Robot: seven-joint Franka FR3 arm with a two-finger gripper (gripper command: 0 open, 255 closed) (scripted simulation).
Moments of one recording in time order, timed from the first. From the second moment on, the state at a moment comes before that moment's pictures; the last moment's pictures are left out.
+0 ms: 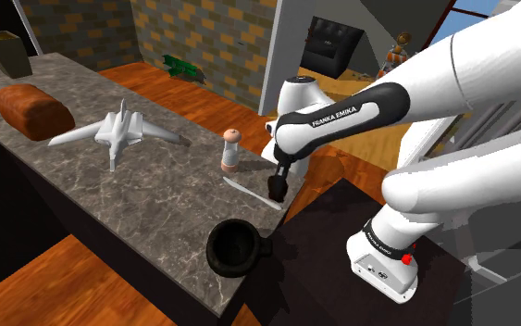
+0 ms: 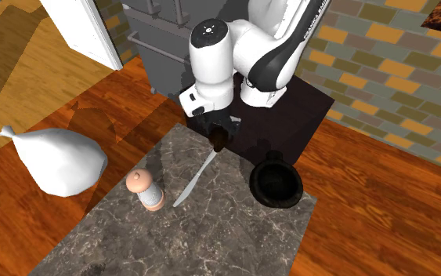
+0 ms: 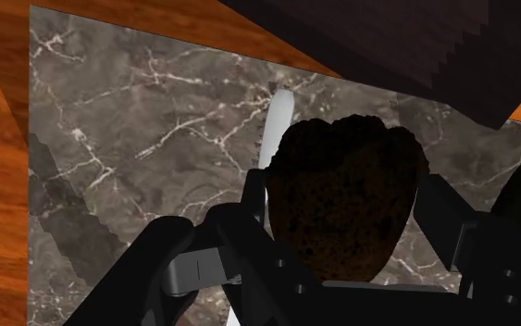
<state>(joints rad) -0.51 -0.47 0.95 -2.76 0.54 2.30 -0.55</state>
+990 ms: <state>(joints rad) -0.40 -0.66 0.85 -2.70 0.56 2.05 -0.51</state>
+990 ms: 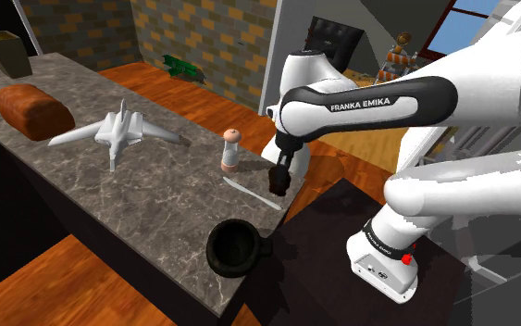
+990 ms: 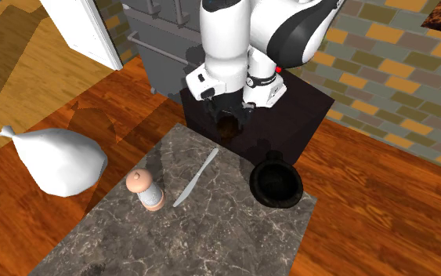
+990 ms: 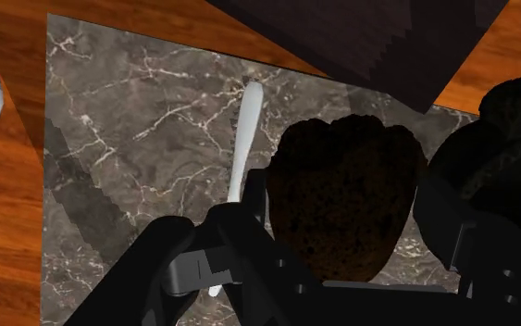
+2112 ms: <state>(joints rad) -0.25 -0.68 1.13 -2.56 0.74 2.01 -0.15</state>
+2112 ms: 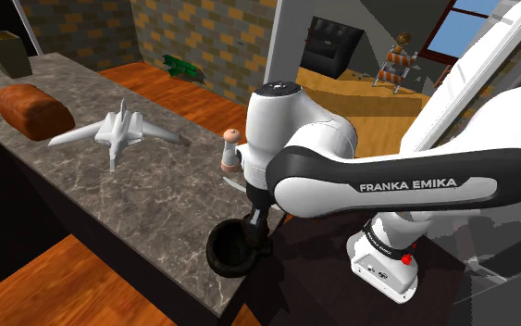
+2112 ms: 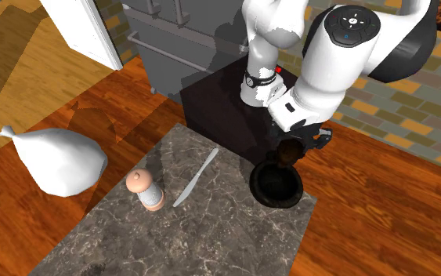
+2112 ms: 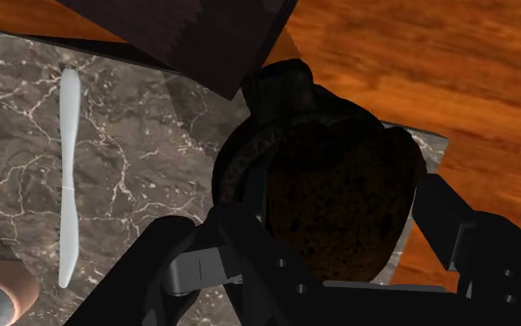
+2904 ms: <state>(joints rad) -0.36 -0.57 1.33 -2.61 0.80 2.21 -0.17</state>
